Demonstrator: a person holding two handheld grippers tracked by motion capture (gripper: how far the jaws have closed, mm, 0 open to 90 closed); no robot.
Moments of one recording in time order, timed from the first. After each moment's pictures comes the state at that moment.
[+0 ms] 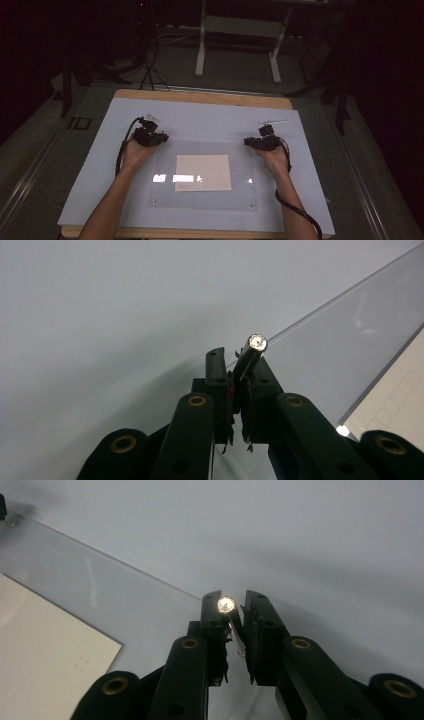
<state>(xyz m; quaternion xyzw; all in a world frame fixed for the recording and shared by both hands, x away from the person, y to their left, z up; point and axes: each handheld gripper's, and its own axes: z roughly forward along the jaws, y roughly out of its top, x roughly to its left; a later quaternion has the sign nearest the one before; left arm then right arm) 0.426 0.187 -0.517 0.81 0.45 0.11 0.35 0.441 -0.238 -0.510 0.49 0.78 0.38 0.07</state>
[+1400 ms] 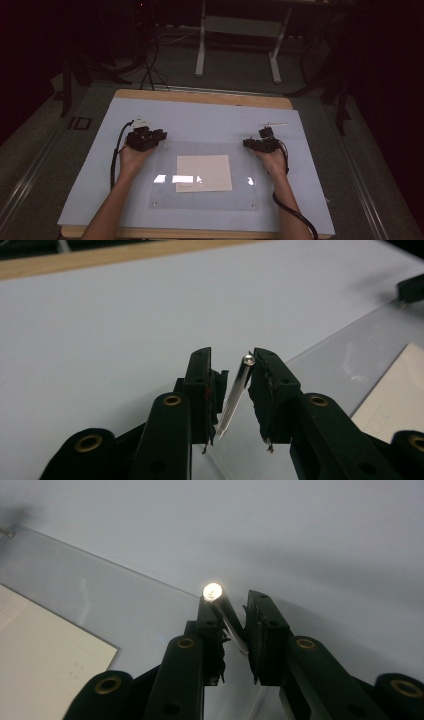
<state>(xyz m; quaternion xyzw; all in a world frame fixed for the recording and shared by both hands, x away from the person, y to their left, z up) 0.400 0.204 -0.521 0.75 0.43 0.17 0.47 0.441 -0.240 -0.523 0.50 0.77 0.39 0.06</state>
